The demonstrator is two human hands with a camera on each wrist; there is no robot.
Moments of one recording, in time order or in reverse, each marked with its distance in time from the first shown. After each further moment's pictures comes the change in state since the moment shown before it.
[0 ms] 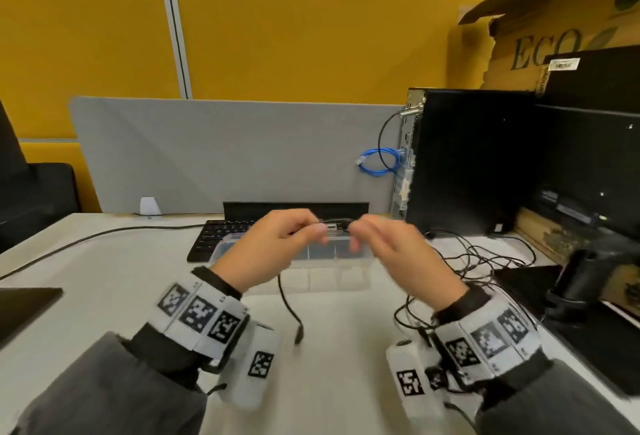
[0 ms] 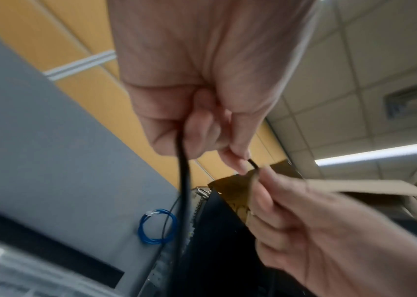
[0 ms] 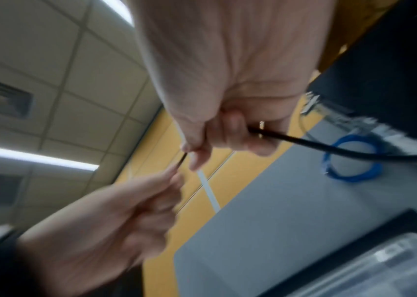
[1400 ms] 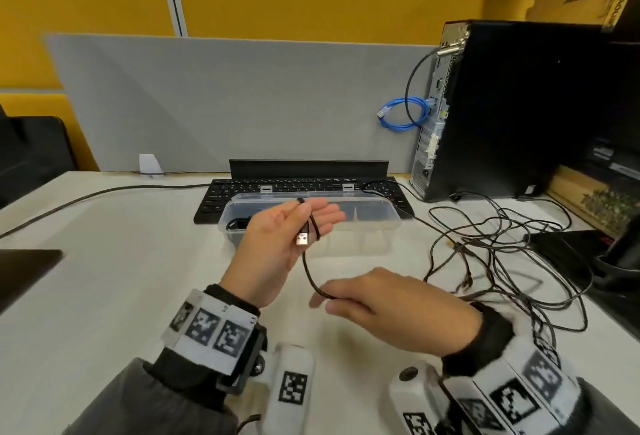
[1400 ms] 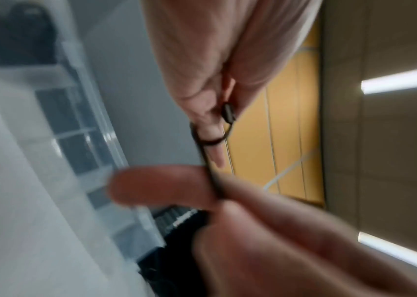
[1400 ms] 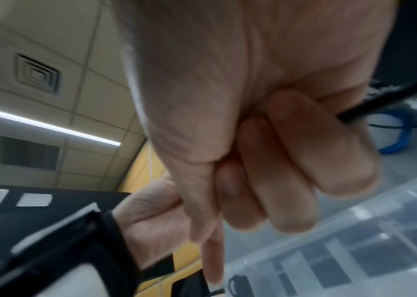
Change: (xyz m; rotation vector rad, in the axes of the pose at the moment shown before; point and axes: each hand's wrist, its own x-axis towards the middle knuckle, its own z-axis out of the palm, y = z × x) left_hand -0.025 -0.043 0.030 -1.000 0.203 -0.254; right_hand -0.028 -0.015 0.062 -0.216 -0.631 -0.005
